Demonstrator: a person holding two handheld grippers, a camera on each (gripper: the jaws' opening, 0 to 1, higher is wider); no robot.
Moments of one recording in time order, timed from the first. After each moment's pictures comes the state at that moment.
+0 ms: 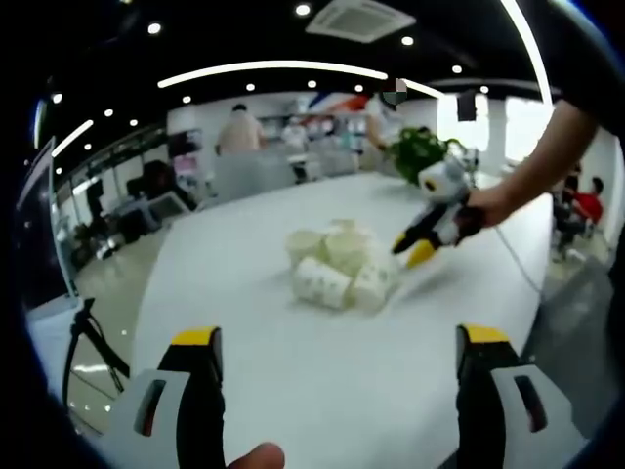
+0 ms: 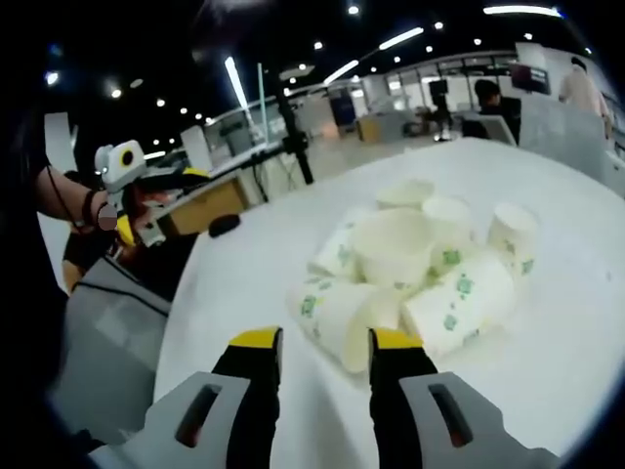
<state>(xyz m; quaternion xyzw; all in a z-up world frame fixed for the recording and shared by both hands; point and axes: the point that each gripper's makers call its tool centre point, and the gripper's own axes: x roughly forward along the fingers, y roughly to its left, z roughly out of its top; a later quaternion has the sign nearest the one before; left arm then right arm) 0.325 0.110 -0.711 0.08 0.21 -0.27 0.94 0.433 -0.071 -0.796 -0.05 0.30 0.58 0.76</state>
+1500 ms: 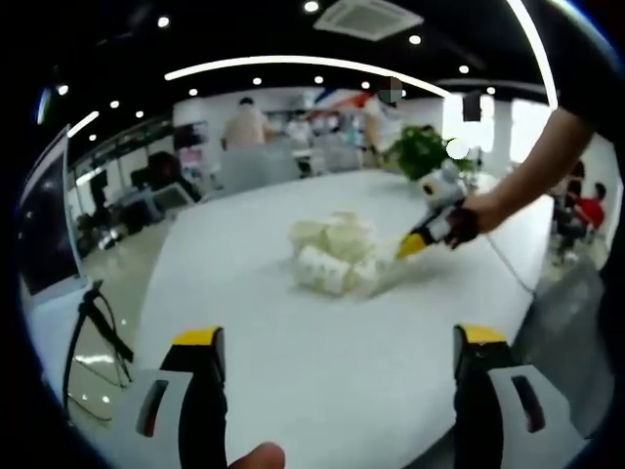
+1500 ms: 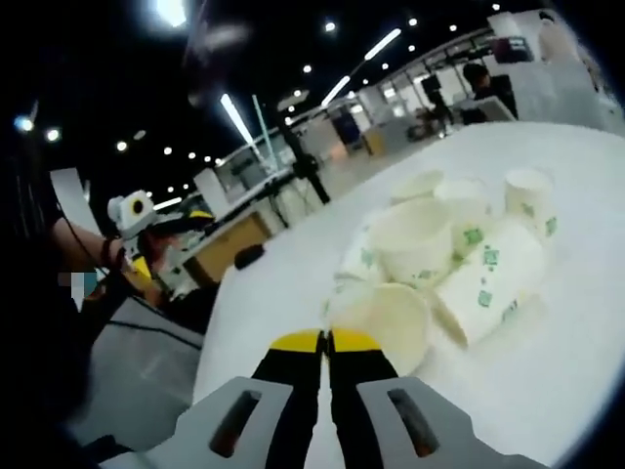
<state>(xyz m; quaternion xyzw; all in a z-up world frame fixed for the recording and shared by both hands) 0.299 0.122 -0.716 0.07 0.22 -0.26 0.94 0.413 -0.065 -0.797 0.07 0.30 0.60 0.74</state>
